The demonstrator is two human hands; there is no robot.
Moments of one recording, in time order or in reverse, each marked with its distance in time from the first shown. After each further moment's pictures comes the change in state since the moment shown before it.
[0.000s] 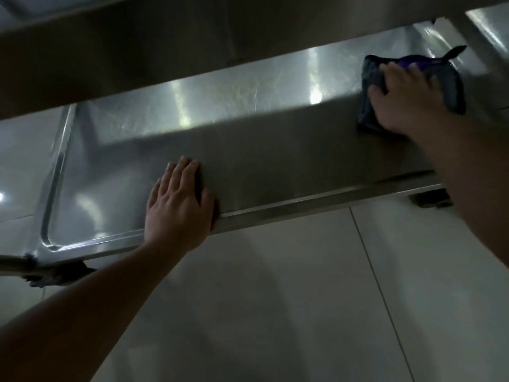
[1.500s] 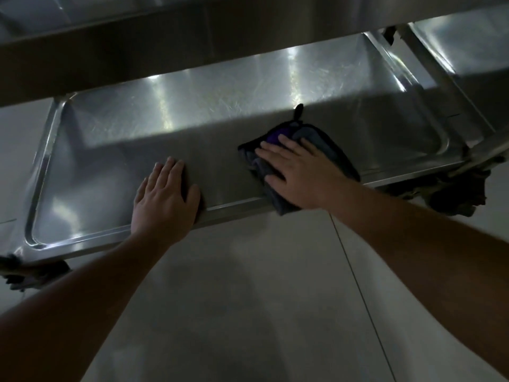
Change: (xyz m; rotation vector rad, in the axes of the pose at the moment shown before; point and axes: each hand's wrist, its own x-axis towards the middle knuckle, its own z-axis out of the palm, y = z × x) left_hand 0.003 -0.010 0.008 0.033 0.024 0.041; right_hand -0.148 -0.092 0.039 -0.110 -0.107 -0.590
